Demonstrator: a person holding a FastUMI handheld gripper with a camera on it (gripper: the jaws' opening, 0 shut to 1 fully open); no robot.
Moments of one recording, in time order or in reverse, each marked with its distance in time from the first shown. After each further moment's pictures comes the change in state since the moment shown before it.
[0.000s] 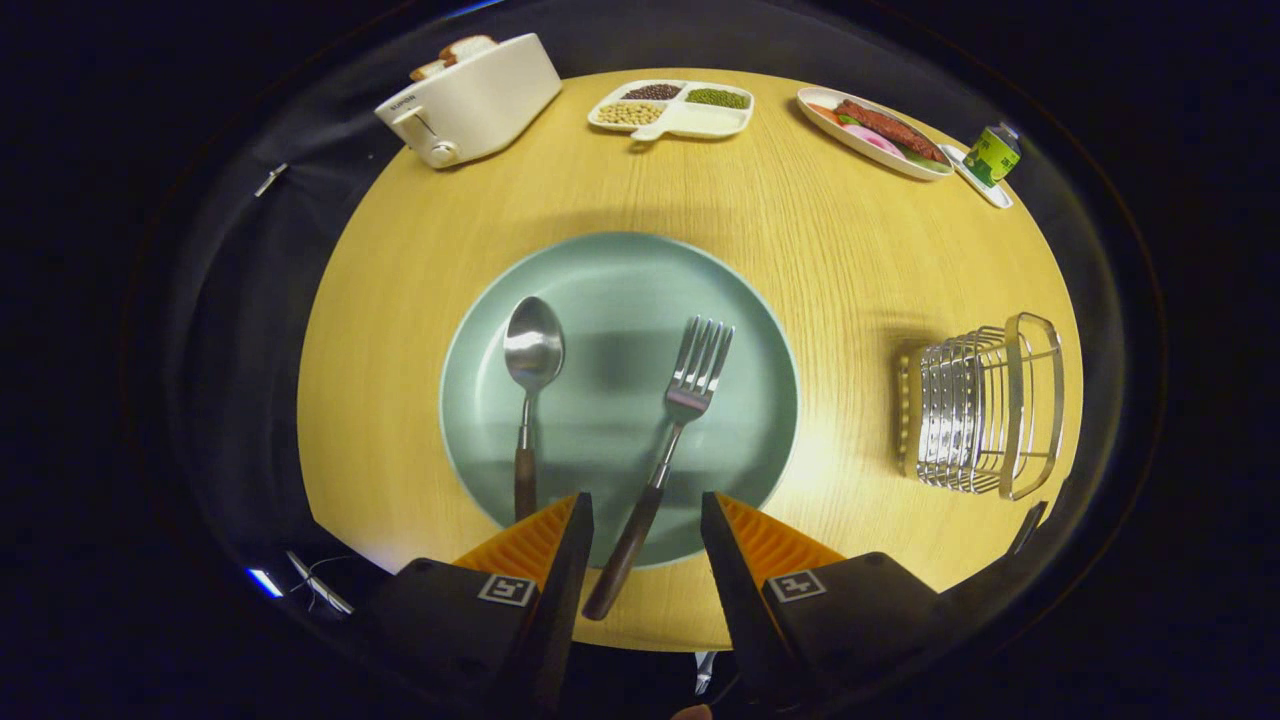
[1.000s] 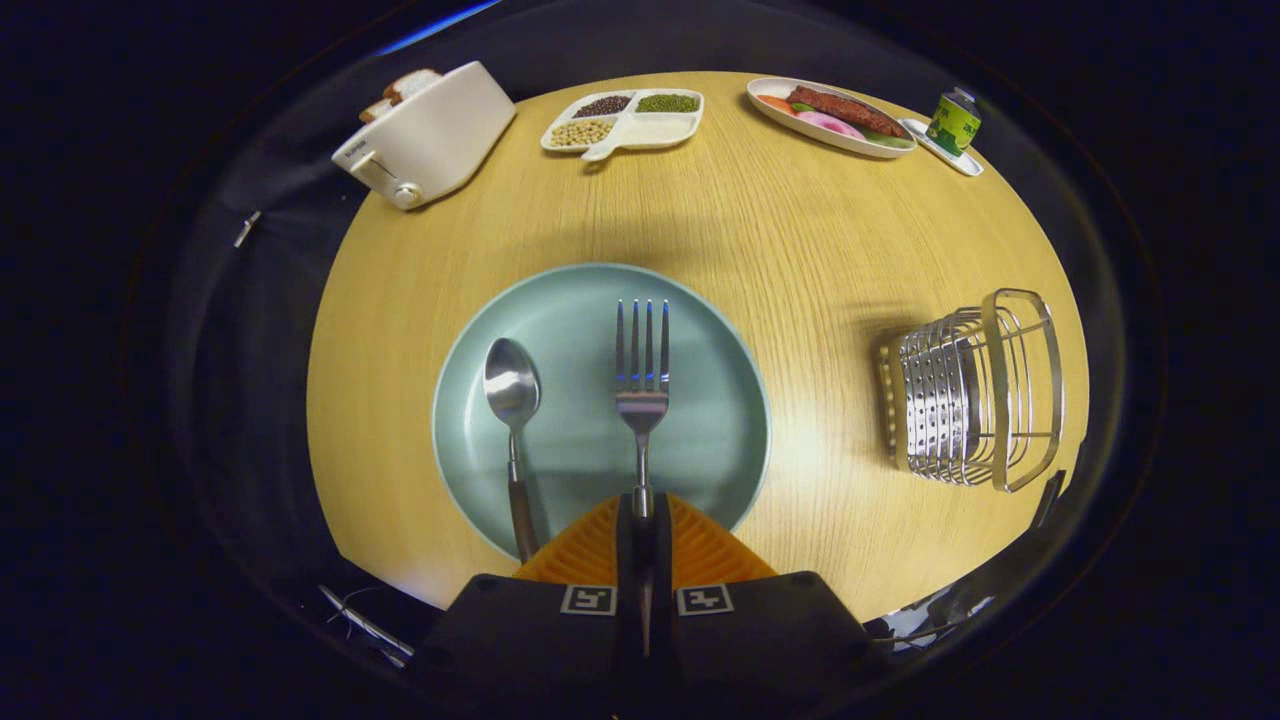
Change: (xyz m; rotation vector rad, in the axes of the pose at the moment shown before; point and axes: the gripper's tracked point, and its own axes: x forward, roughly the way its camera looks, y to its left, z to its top) arm -0.027 -0.009 0.028 0.128 -0.076 0.073
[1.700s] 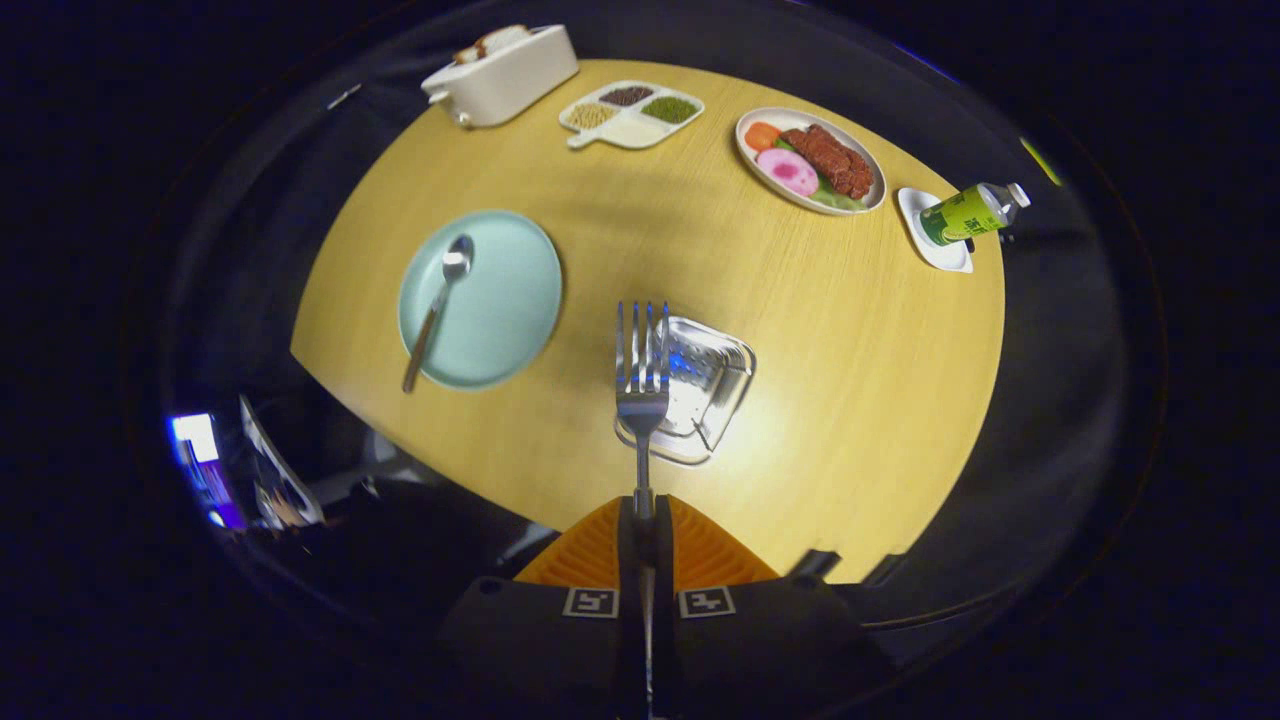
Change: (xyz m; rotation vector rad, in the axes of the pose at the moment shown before) arm -0.157 -0.191 0.013 -0.553 0.380 -0.152
